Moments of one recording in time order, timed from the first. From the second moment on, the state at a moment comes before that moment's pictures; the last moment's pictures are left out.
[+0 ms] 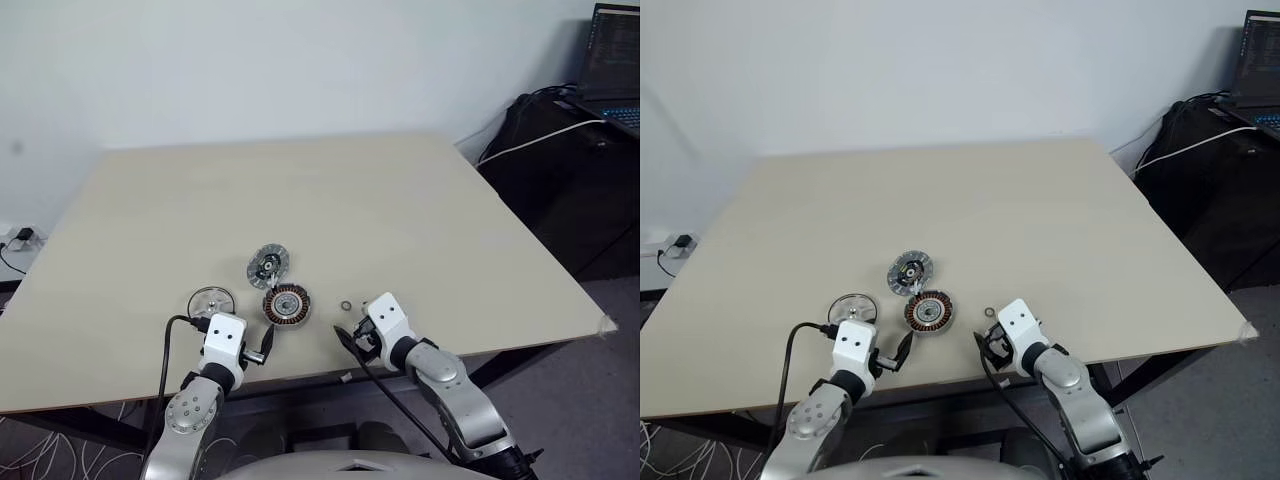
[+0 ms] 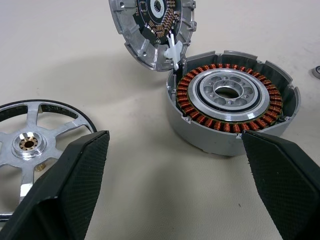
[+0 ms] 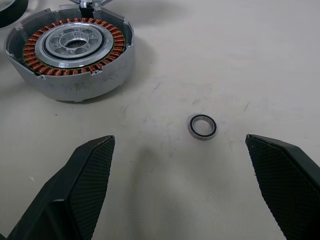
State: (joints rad) left arm 0.39 0.16 -0.14 -0.28 0.03 0.21 -0.22; right arm 0.13 -0.28 0.27 -0.22 0.01 0.44 0.39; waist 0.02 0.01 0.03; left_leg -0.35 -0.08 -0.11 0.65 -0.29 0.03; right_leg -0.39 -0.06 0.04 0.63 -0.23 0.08
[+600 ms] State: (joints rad) left arm 0.39 0.16 -0.15 -0.28 0.04 0.21 -0.22; right arm 0.10 -0.26 0.28 -0.18 -0.01 0.44 0.37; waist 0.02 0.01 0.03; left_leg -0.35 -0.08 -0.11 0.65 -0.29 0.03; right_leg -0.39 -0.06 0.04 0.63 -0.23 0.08
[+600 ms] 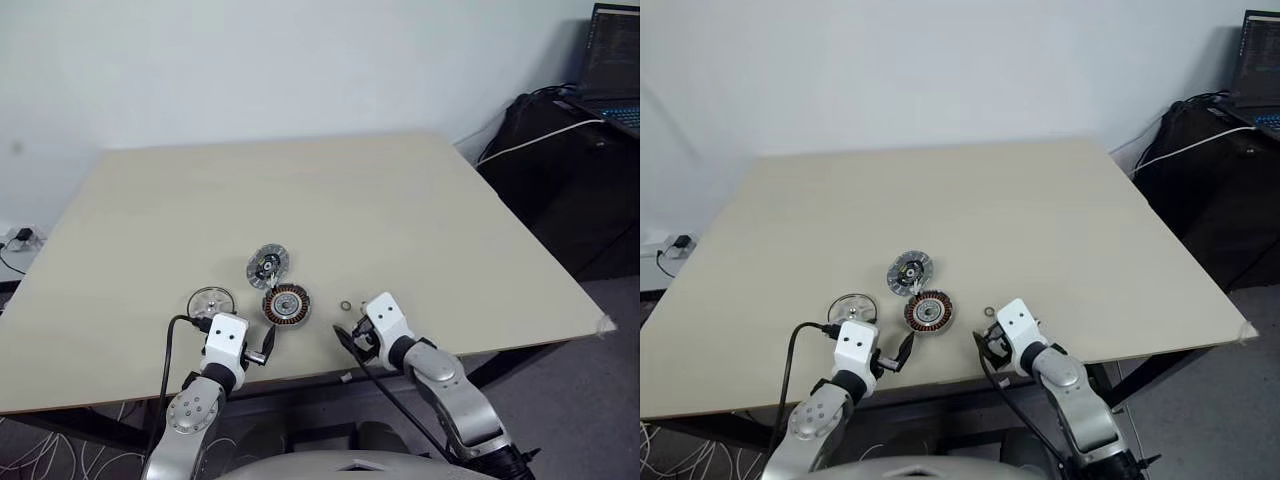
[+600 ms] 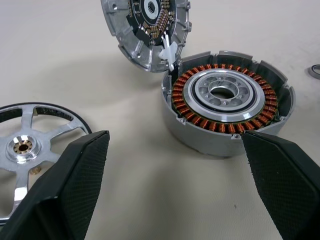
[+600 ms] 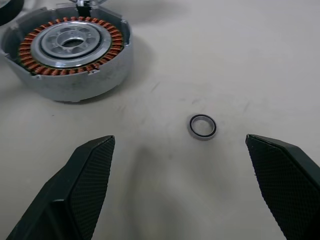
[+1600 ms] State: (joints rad) left arm 0.39 0.16 -0.15 -0.28 0.04 0.19 -0.22; right arm -0.13 -0.16 0.26 0.22 -0.03 0.34 0.37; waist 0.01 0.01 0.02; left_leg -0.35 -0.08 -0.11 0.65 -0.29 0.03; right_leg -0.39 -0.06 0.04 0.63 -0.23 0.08
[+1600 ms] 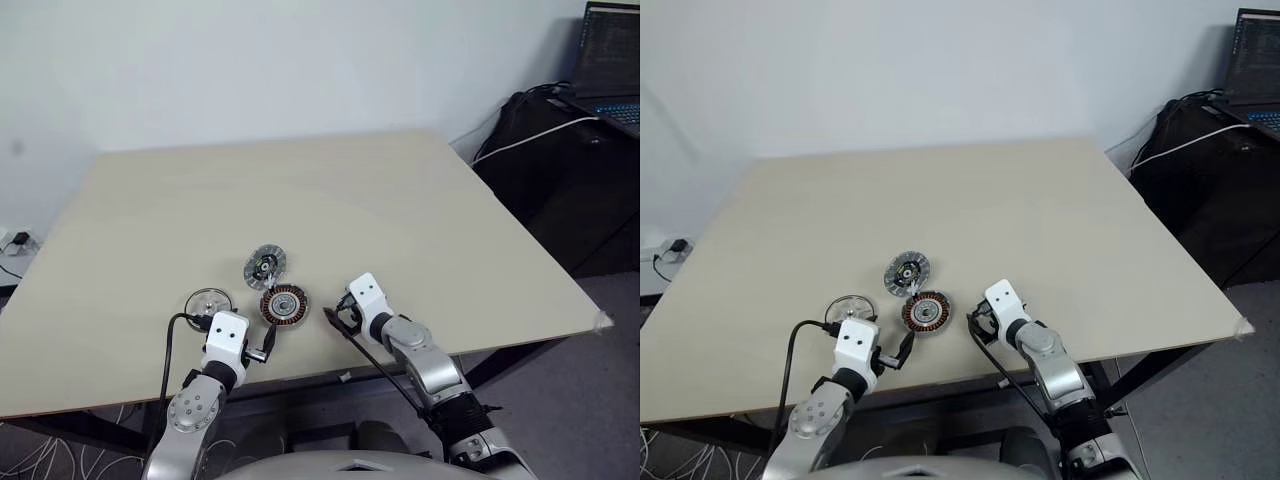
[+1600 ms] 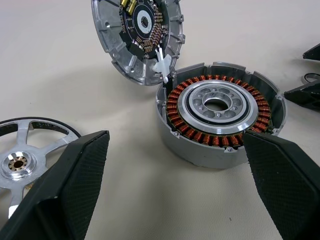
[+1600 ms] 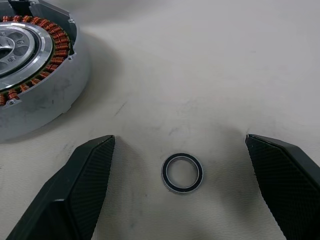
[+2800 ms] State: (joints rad) left arm 0.40 0.15 -0.13 -0.28 0.03 0.14 -0.20; right arm -0.18 -0.08 0.39 -0.03 0.00 0.43 0.44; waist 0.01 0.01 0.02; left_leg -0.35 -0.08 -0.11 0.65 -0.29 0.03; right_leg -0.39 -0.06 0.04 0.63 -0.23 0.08
